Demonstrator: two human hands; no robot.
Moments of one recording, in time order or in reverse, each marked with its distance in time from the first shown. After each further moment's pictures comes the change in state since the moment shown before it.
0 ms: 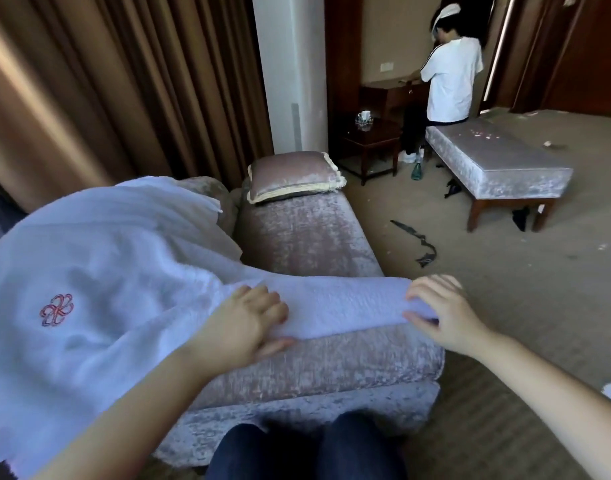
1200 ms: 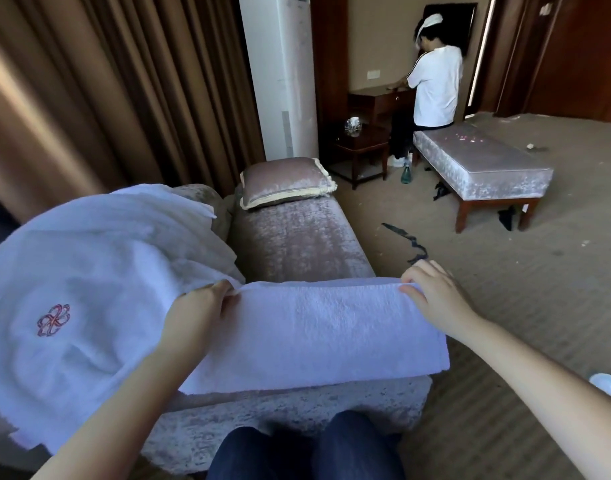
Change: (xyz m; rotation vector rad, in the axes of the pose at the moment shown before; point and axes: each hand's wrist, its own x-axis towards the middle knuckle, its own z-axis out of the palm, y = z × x) left_hand -0.020 -0.013 -0.013 0.018 -0.137 -0.758; right_hand 0.008 -0.006 -0.012 -0.022 -0.070 0.311
